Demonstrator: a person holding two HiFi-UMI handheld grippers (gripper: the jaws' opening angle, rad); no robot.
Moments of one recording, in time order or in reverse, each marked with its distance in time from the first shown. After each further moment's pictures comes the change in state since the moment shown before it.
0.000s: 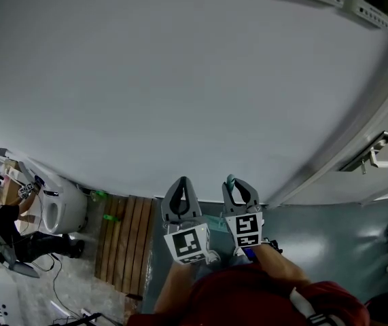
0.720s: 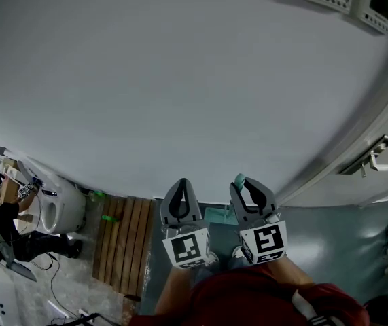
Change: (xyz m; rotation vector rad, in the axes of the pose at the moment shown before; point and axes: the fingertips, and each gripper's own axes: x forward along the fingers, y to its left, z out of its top) left arm -0.002 0.003 0.017 -0.017 -0.028 -0.004; right arm -0.051 0.002 0.100 -0.030 -0.118 0.075
